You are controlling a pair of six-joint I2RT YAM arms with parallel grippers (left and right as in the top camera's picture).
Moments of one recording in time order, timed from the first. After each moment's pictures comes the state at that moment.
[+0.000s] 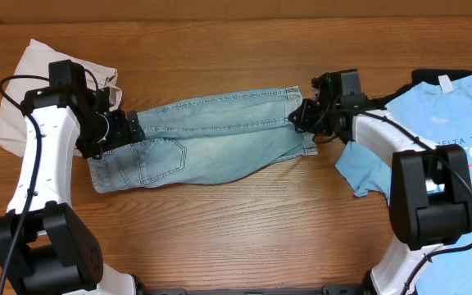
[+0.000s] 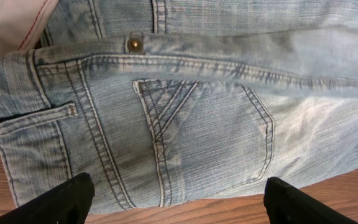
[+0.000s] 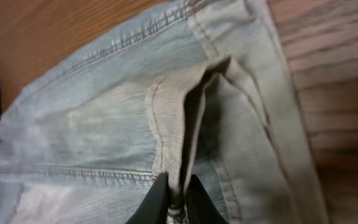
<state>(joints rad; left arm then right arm) 0.20 1.72 1.41 -1.11 0.24 -0.07 0.13 1.95 1.18 -0.29 -0.48 0.43</state>
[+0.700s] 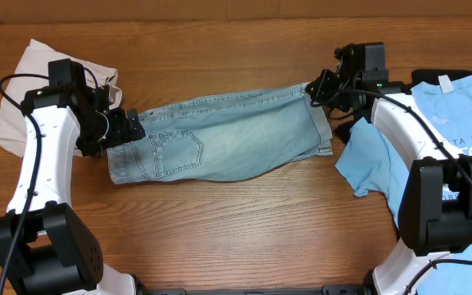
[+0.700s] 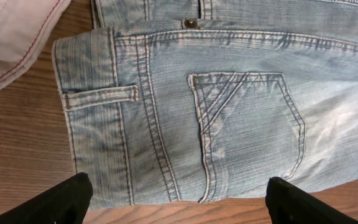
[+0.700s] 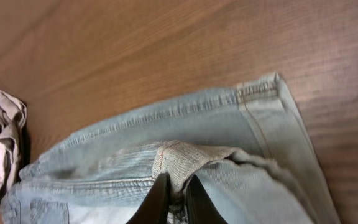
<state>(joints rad) 0.20 1.72 1.41 -1.09 0.24 -0.07 0.07 1.90 1.35 -0.40 -0.44 0.46</state>
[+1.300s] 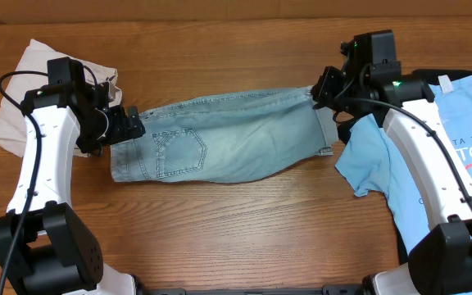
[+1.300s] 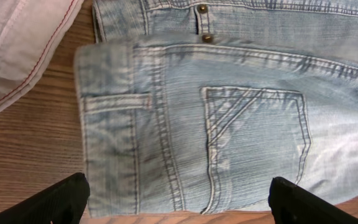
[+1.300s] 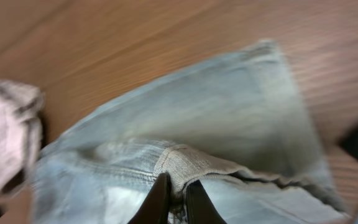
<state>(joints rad) 0.20 1.72 1.41 -1.06 0.24 -0.05 0.15 1.67 1.46 -0.78 -0.28 0.52</state>
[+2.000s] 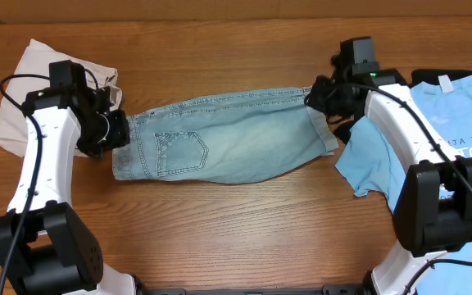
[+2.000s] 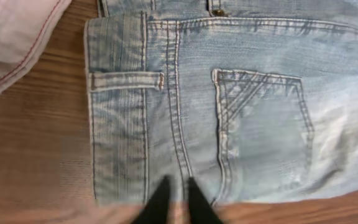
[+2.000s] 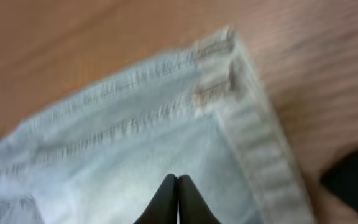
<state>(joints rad) 0.20 1.72 1.40 -1.09 0.23 -0.05 0.13 1.90 1.46 -0.70 -0.26 0.47</state>
